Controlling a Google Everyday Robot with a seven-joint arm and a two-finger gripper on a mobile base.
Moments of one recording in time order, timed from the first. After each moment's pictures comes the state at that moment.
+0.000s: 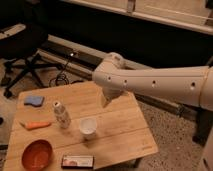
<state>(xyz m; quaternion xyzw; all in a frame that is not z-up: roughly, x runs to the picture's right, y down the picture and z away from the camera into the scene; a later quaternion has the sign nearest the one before) 0.044 0.047 0.714 -0.16 0.17 0.50 0.83</state>
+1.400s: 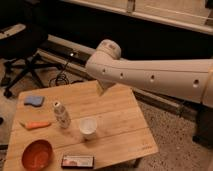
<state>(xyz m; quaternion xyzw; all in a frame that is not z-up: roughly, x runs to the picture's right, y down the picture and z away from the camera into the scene) 0.002 -0.036 0.677 -0.09 0.09 0.43 0.90</state>
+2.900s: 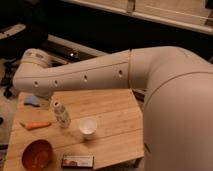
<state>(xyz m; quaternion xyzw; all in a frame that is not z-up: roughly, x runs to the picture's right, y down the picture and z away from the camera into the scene) -0.269 0.022 0.651 -0.15 -0.09 0.09 0.98</state>
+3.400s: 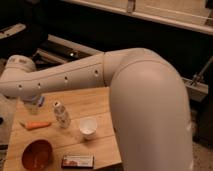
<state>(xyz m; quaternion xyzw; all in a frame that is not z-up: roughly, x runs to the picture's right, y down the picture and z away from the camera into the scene) -0.338 0.046 0.673 -0.17 -0.11 0.04 0.98</state>
